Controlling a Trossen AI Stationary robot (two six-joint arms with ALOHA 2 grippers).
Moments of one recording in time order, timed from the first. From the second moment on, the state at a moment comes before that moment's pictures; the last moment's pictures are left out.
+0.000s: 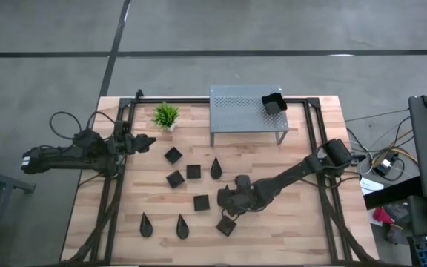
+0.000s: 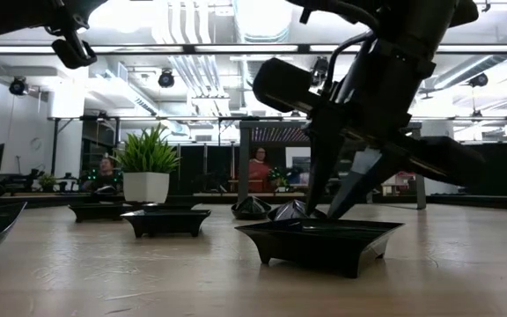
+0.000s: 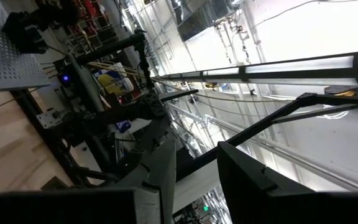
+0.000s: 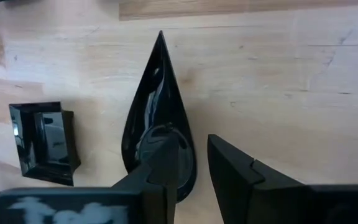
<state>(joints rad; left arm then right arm) 0.06 0.30 0.26 0.34 0.00 -1.17 0.39 1.97 1.22 -0.45 0.30 1.93</state>
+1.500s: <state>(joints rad) 0.06 0.30 0.26 0.32 0.12 -1.18 0.09 1.74 1.61 -0.97 0.17 1.33</state>
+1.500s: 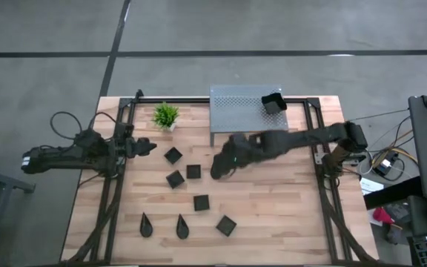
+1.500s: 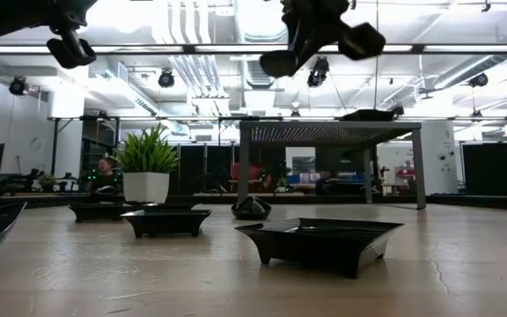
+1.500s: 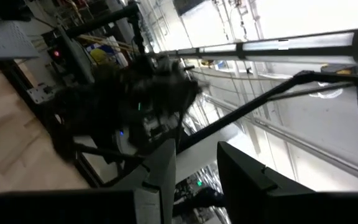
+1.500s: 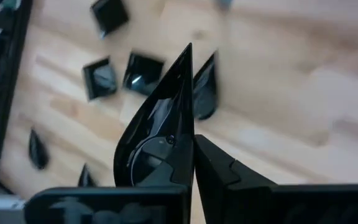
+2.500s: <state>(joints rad) 0.06 0.30 0.26 0.32 0.18 -1.19 -0.47 1.74 1.76 -1.23 0.18 0.72</state>
